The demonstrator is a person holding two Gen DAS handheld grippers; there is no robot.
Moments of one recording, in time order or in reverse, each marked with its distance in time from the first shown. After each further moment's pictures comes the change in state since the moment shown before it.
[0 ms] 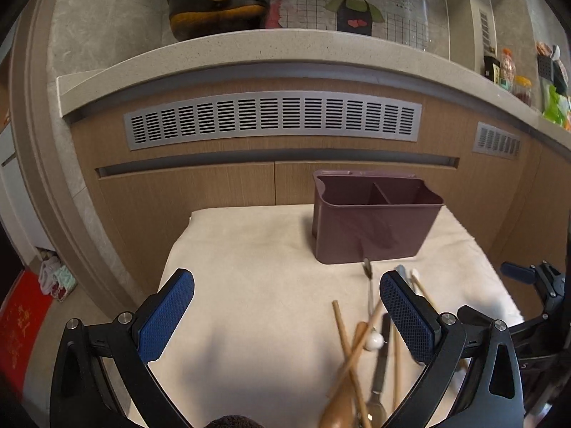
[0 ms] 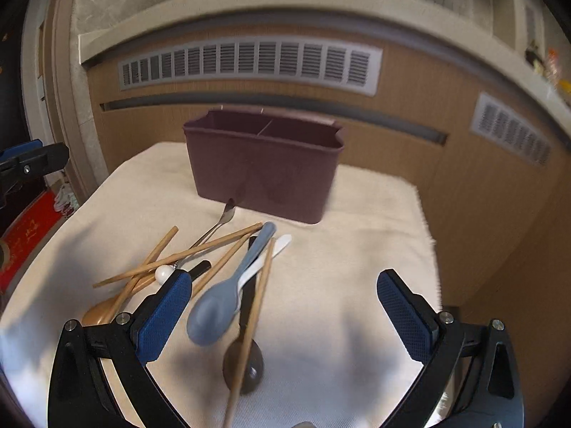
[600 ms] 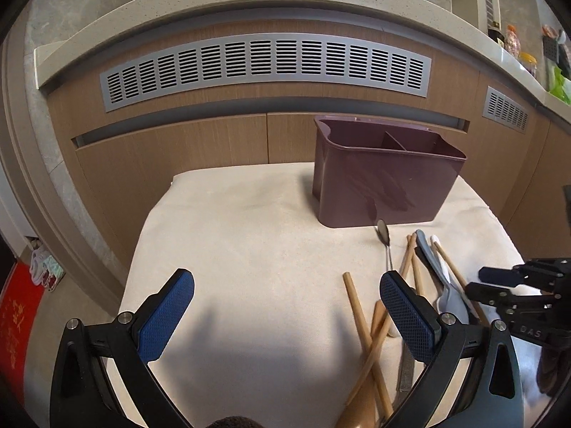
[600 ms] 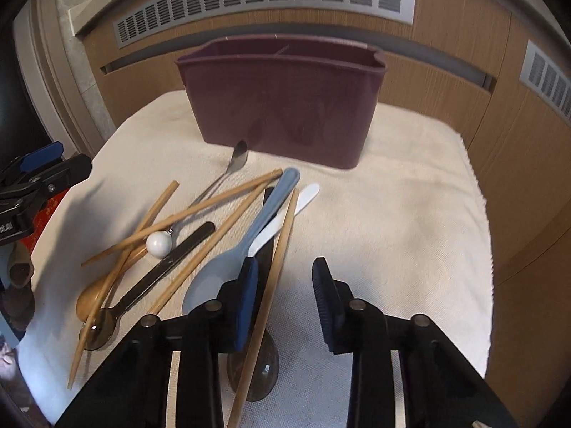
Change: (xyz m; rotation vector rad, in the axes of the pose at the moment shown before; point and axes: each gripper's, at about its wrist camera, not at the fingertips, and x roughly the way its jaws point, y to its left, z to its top) left arm 0.052 -0.002 -0.032 -0.002 0.105 -0.042; right arm 0.046 -0.005 -0.012 0.039 0.230 0.109
